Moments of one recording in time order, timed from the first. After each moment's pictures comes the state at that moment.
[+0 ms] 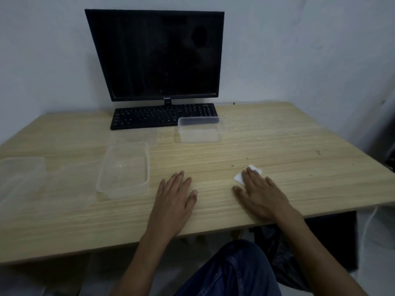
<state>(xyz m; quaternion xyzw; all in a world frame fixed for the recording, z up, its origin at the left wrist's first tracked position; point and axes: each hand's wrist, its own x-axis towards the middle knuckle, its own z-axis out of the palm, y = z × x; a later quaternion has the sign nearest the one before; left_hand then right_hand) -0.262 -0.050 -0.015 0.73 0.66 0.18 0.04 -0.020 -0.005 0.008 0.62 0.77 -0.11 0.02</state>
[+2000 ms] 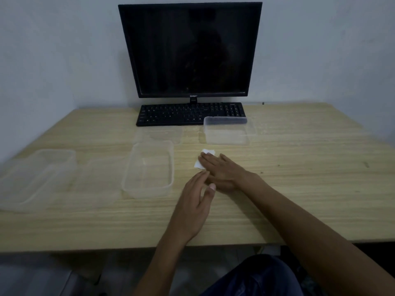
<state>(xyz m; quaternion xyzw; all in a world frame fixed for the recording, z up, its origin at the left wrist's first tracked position) -0.267 -0.053 0.002 0.60 0.62 0.41 0.30 -0.155 0.089 0.009 0.38 0.92 -0.09 0.05</state>
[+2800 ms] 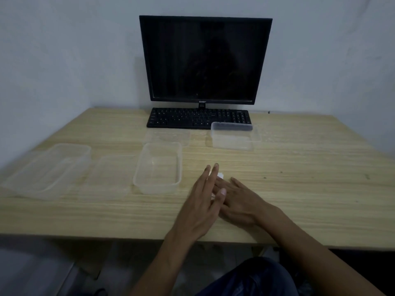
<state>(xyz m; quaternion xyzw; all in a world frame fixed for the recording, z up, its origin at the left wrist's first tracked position) -0.265 -0.059 0.003 0.68 0.59 0.37 0.24 -0.123 0.013 0.011 0.34 0.93 -0.11 0.03</state>
